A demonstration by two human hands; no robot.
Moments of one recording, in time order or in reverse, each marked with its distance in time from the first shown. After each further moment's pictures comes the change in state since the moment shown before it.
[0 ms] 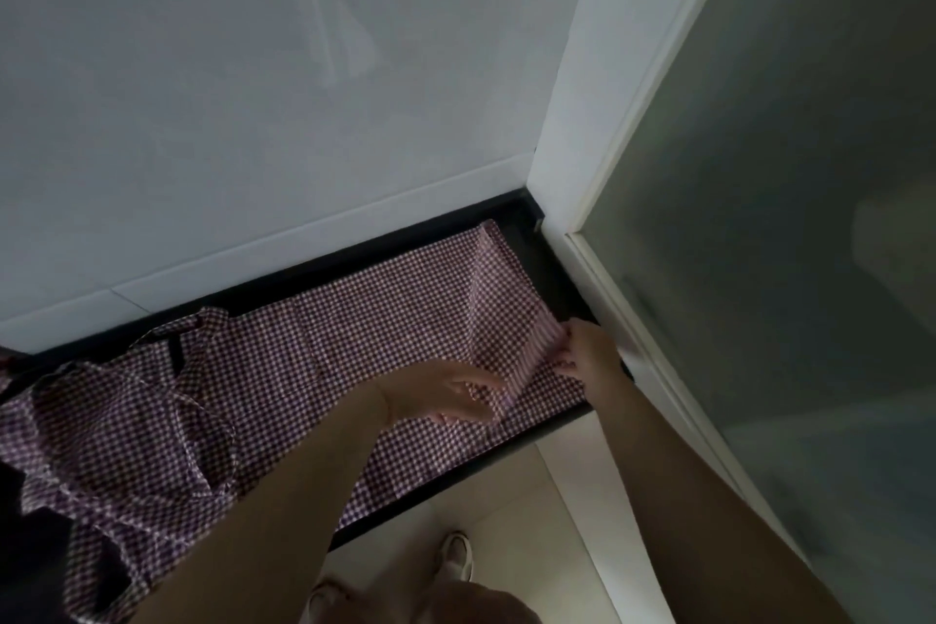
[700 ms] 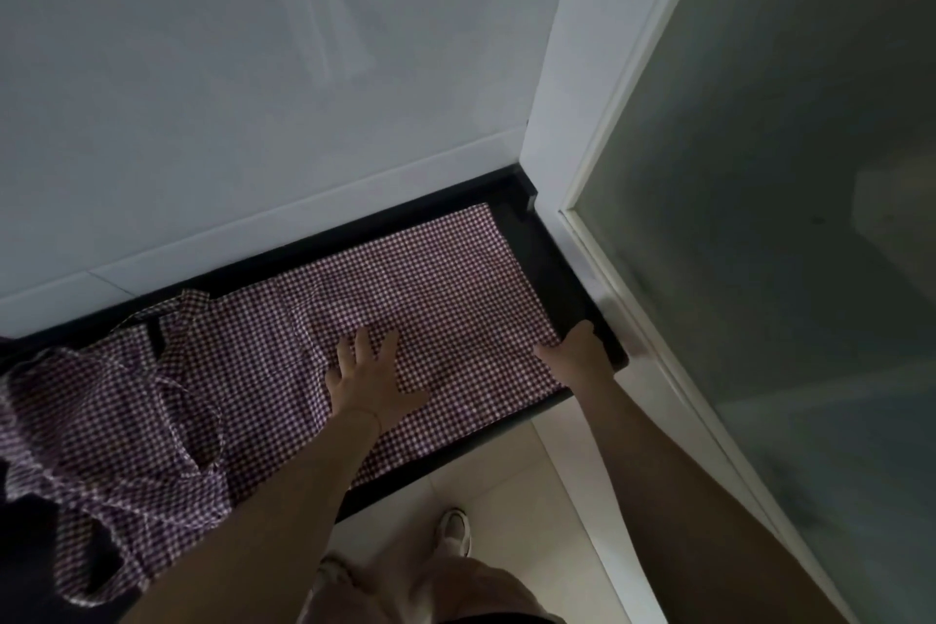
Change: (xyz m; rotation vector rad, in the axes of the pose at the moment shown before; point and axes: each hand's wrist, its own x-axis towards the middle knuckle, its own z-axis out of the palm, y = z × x) left_hand 0.025 -0.076 0.019 0.629 0.598 -0.451; right_hand -0.009 0.029 0.000 -0.640 0.067 -0.014
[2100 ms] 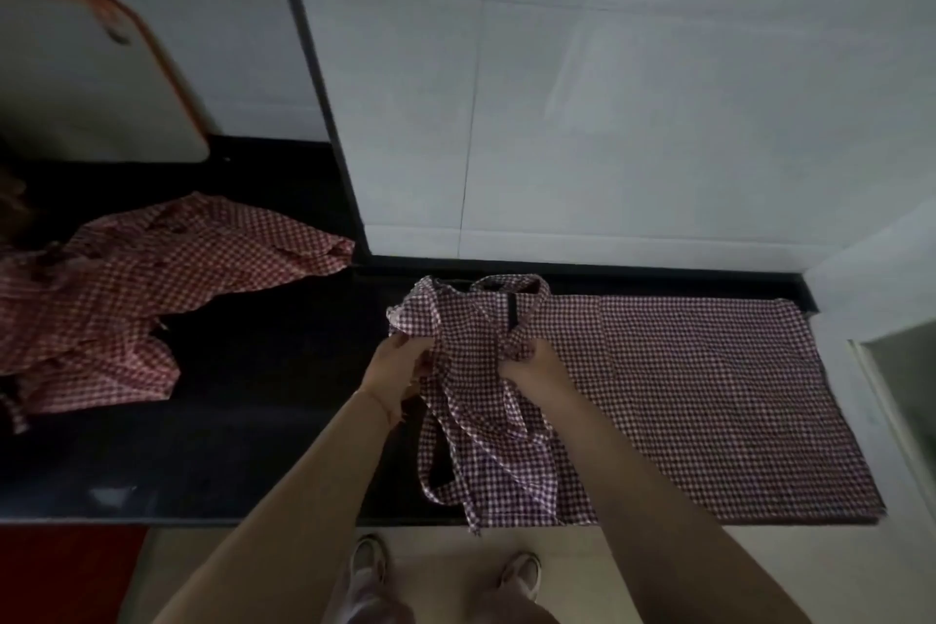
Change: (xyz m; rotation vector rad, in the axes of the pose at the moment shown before) left_hand -0.080 -0.287 -0.057 -1.782 0.126 -0.408; right_hand -0.181 -0.233 0.221 0.193 -0.486 -0.398
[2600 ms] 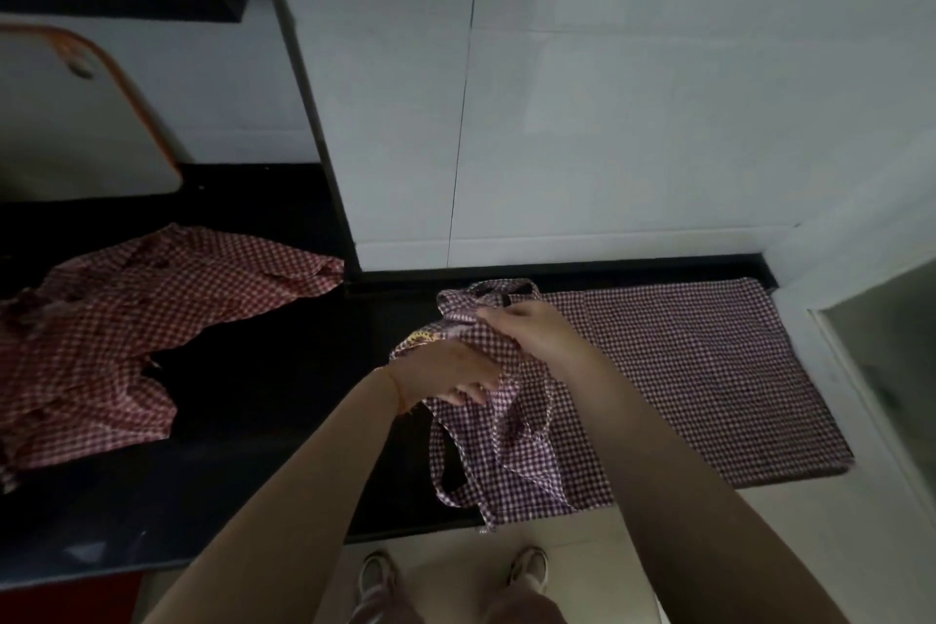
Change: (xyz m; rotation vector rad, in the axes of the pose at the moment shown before) left_hand -0.028 0.050 0.016 0.779 -0.608 0.107; right_hand -0.031 -0.074 -0.011 -0.108 -0.022 -0.115
